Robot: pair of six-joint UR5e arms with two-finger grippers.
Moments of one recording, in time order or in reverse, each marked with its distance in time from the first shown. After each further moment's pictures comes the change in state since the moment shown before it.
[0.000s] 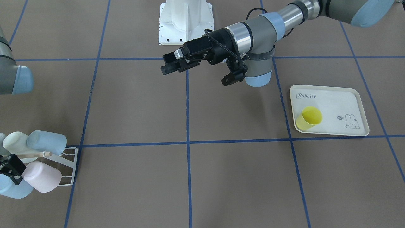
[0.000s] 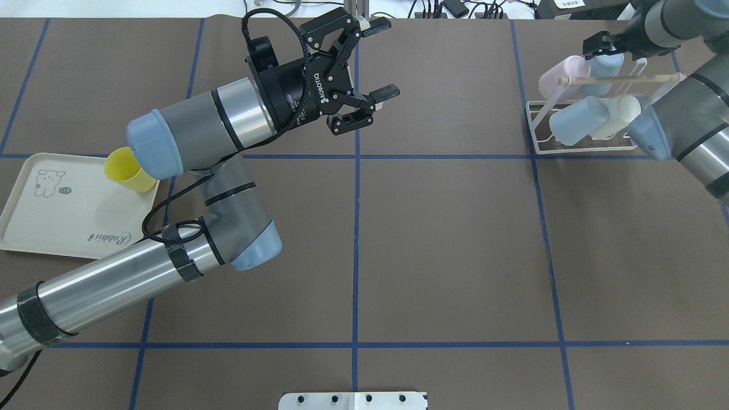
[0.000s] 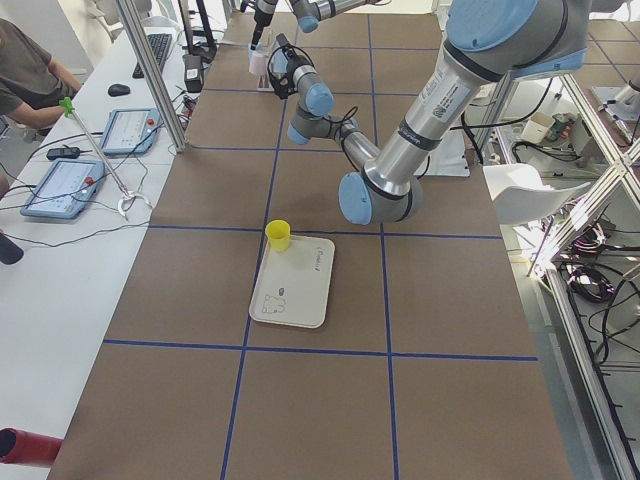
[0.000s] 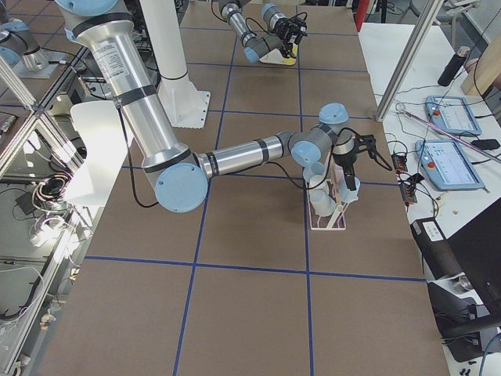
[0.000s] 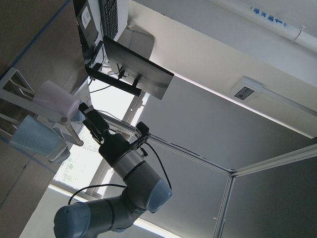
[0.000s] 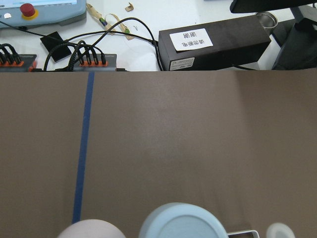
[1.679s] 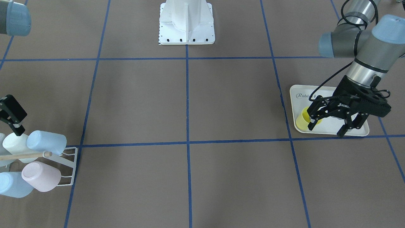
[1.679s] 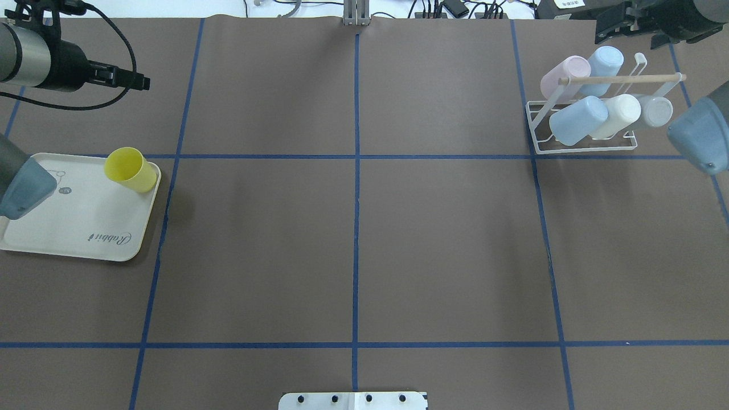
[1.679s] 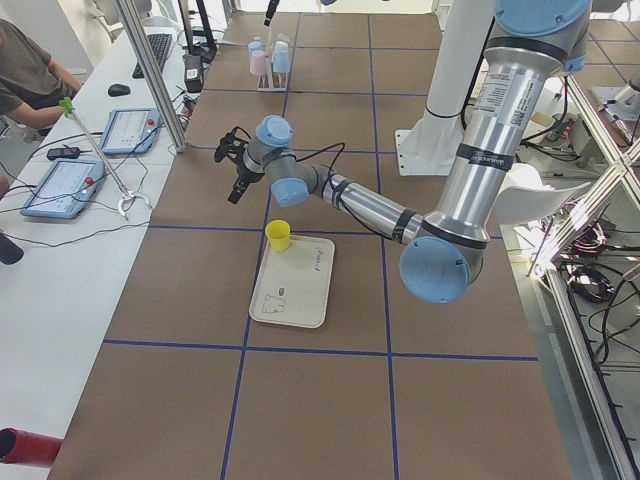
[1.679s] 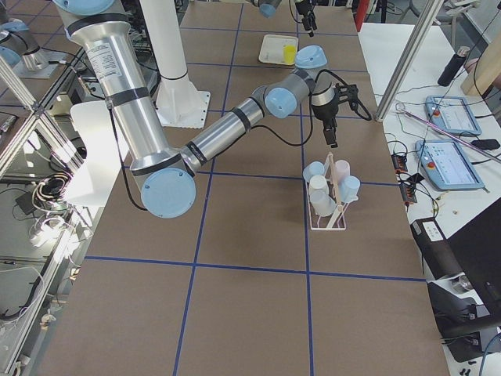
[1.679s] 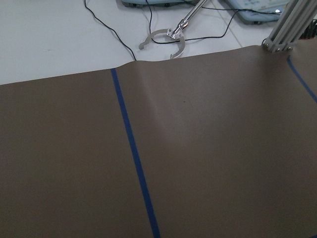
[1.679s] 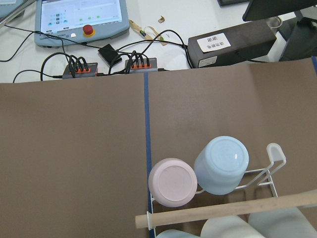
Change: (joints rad) left arm -0.409 0.505 -0.318 1.114 -0.383 1.647; right arm 0.023 -0.080 0.482 -0.370 0.091 0.056
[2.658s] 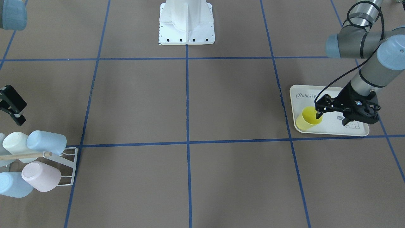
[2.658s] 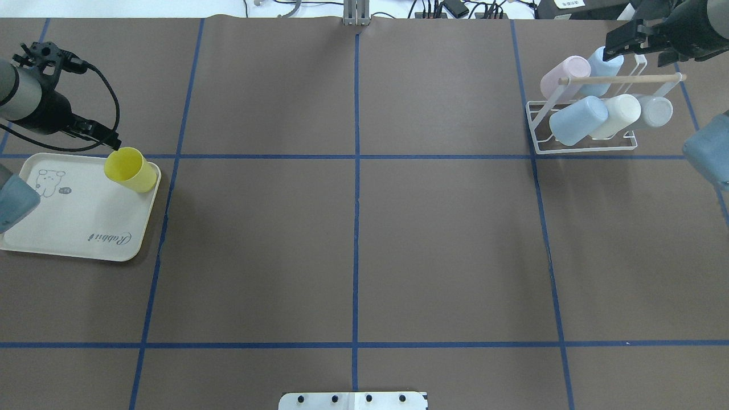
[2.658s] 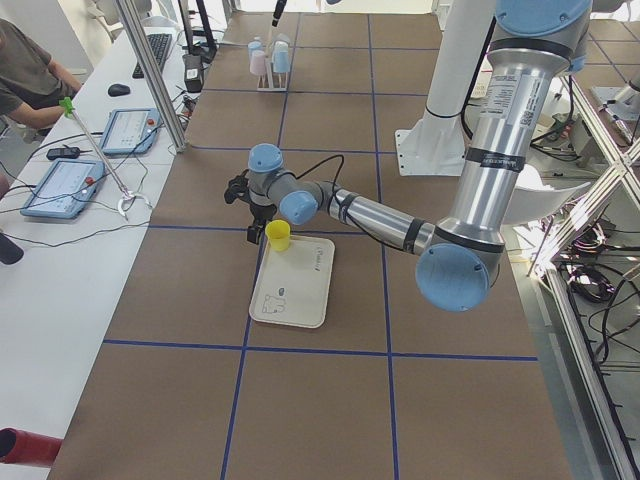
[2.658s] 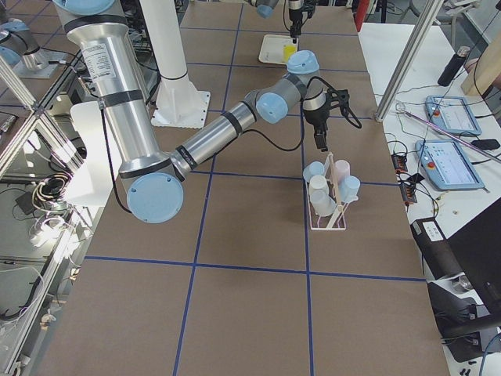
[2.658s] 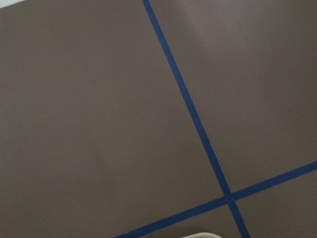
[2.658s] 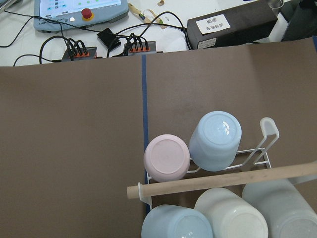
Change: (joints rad) left arm 0.002 0.066 0.023 0.243 -0.162 0.202; right arm 0.000 -0.057 0.039 0.009 0.031 0.001
